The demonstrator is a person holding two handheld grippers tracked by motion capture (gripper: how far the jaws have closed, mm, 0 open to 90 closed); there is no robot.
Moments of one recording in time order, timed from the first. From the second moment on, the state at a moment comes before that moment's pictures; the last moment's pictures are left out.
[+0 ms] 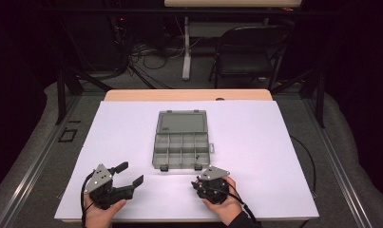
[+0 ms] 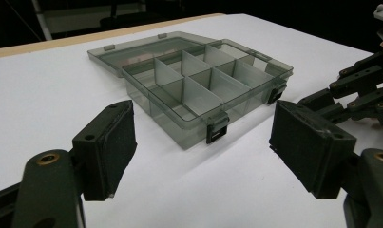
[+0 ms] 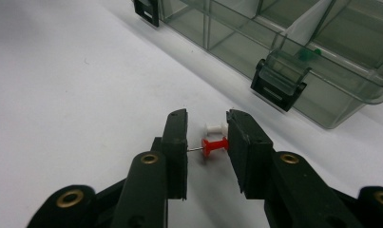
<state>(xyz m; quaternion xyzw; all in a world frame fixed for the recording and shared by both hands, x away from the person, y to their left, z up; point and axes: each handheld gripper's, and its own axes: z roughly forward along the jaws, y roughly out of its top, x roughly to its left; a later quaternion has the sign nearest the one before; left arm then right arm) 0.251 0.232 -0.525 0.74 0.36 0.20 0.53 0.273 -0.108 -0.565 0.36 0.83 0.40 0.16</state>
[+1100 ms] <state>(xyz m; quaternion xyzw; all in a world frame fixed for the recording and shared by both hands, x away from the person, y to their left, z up) 0.251 0.232 -0.525 0.74 0.36 0.21 0.53 0.265 -0.124 -0.535 0.37 0.80 0.44 0.17</state>
